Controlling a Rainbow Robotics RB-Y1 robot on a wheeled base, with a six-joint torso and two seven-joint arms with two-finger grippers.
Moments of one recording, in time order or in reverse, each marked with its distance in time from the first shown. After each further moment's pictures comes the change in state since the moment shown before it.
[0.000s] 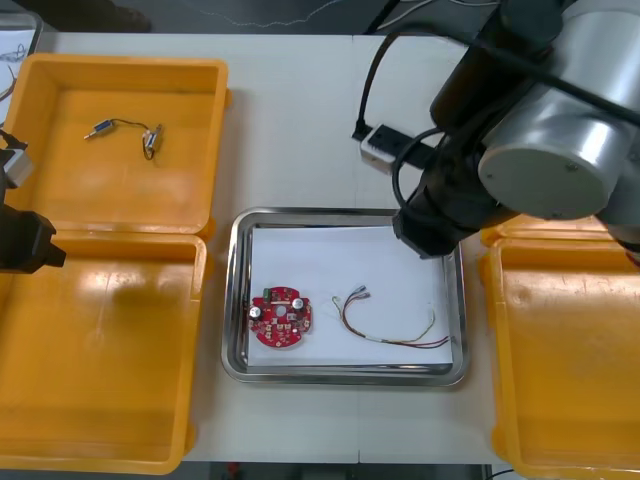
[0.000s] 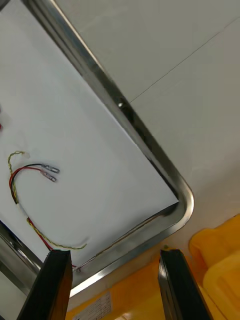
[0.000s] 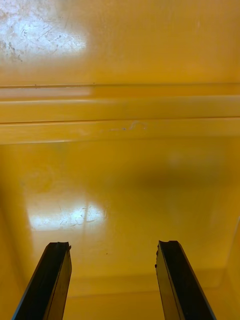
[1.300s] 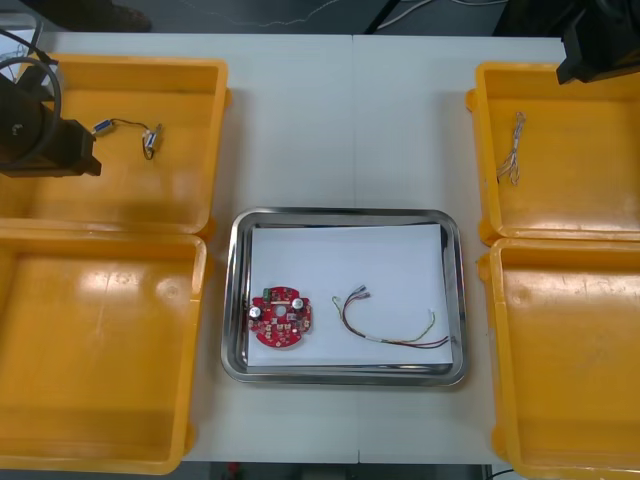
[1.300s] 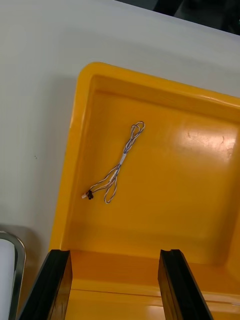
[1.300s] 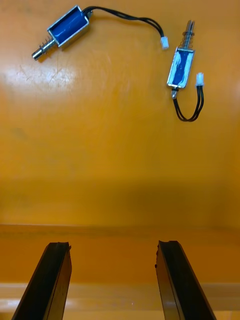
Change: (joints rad) right arm -0.144 -0.110 -0.432 0.436 0.183 0.001 -0.049; left arm -0.394 0.000 -0.220 0.481 -0.118 -0.238 -0.002
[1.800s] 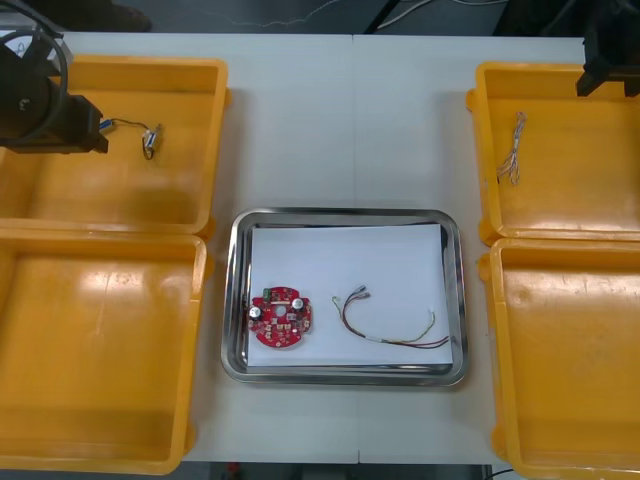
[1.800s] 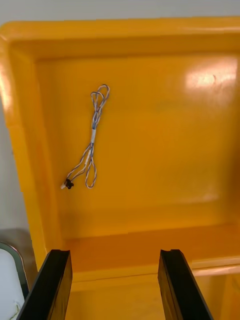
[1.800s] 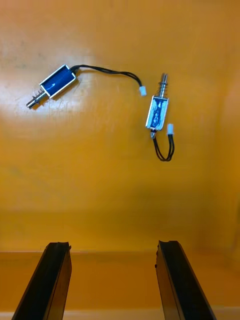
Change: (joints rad) right arm -0.120 0.000 -0.013 0.399 0.028 0.000 -0.052; left arm -0.081 0.000 -0.033 0.056 -0.001 -0.036 -0.003
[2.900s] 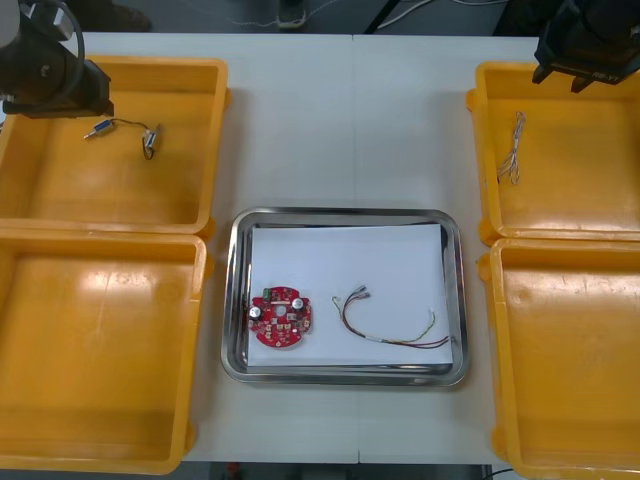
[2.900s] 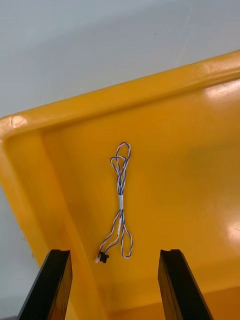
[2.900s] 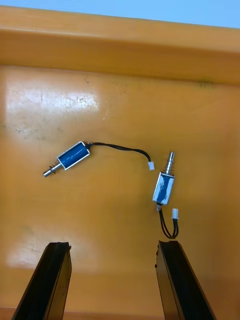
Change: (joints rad) right arm -0.214 0.145 -0.073 0.589 0.175 -0.389 -0.002; left arm -0.153 -0.033 -0.063 0.228 -0.094 -0.159 0.000
